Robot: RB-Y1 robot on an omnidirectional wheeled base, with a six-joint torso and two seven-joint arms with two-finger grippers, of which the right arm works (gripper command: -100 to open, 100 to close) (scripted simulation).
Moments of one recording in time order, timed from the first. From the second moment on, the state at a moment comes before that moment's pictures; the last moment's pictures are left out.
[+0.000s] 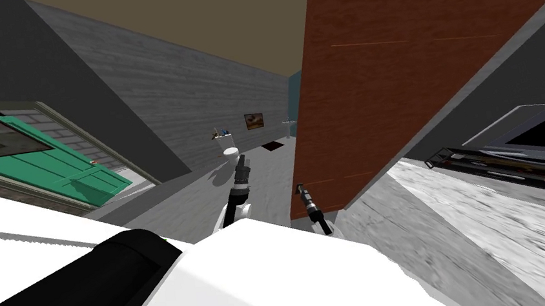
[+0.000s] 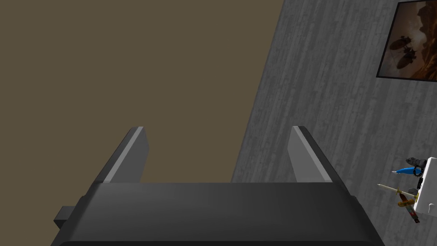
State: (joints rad) arm -0.16 -0.07 0.24 -0.61 0.06 -0.81 -0.13
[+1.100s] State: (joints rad) arm -0.18 -0.08 0.14 -0.59 0.02 -0.82 -0.10
